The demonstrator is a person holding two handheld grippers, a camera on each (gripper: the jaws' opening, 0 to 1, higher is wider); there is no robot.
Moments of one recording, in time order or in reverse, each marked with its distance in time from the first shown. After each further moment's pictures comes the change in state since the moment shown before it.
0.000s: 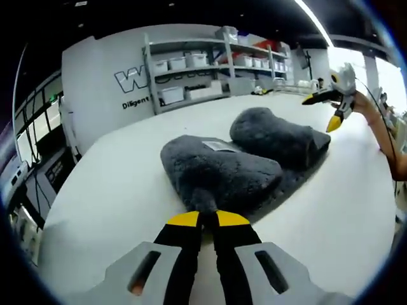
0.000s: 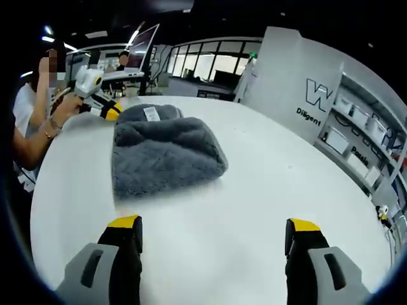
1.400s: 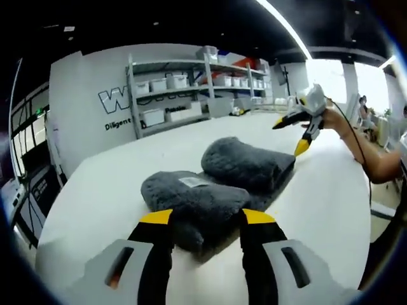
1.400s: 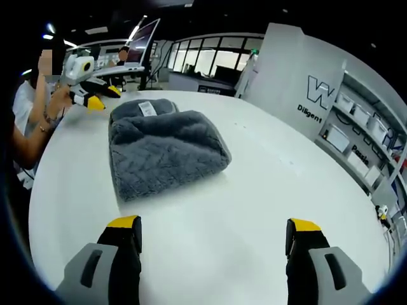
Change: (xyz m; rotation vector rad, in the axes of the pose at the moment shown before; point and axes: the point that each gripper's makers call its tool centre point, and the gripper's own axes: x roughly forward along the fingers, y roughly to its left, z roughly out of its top) left arm -0.036 -0.035 0.046 0.029 -0.171 -0.161; right arm 0.002 0.003 -0.006 -0.007 0.031 0.001
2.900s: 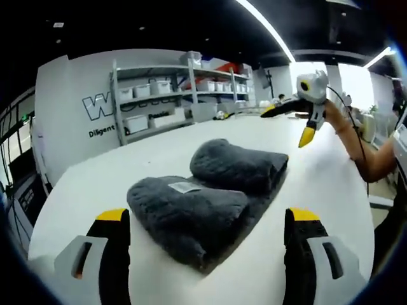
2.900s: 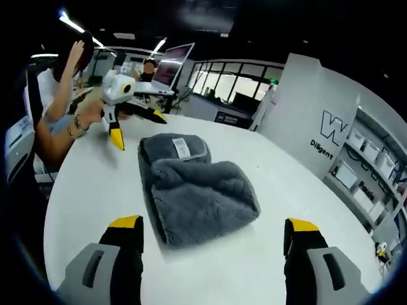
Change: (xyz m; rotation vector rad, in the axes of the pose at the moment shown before) left arm 0.024 -0.004 -0.007 0.030 -0.025 -0.113; right arm -0.018 0.064 0.075 -0.159 -0.182 0.068
